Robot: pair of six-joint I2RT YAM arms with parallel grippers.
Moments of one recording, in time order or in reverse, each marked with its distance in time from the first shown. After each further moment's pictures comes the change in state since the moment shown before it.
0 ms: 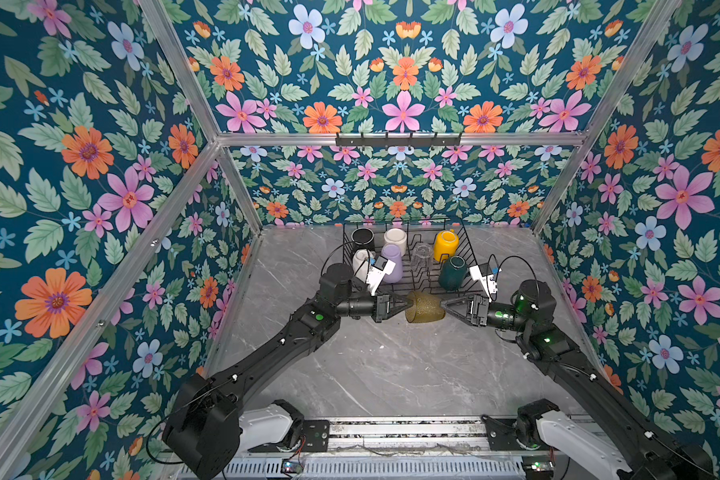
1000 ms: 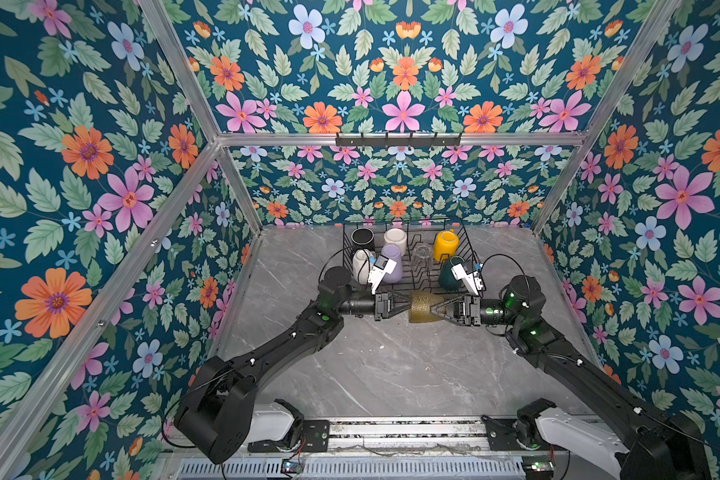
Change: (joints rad) left arm 0.006 0.084 -0.068 0.359 0.141 -0.192; right arm 0.089 0.103 0.031 0.205 -0.125 0.097
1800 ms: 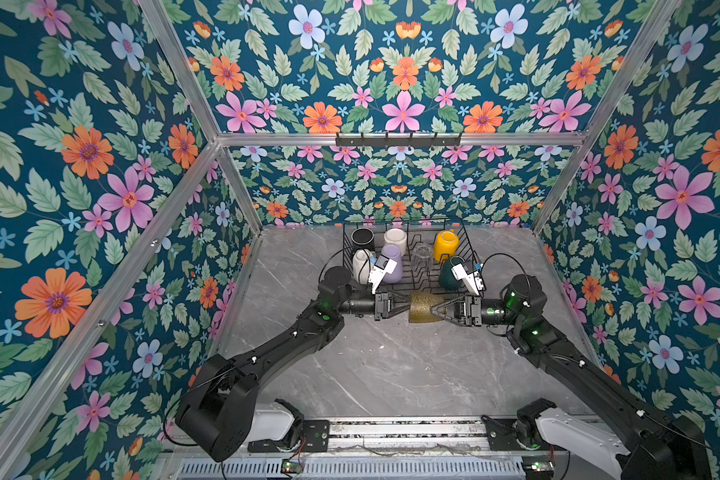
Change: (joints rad) left arm 0.001 0.011 0.000 0.018 0.021 -0.018; right arm 0.000 -0.011 0.018 -0.051 -0.004 -0.017
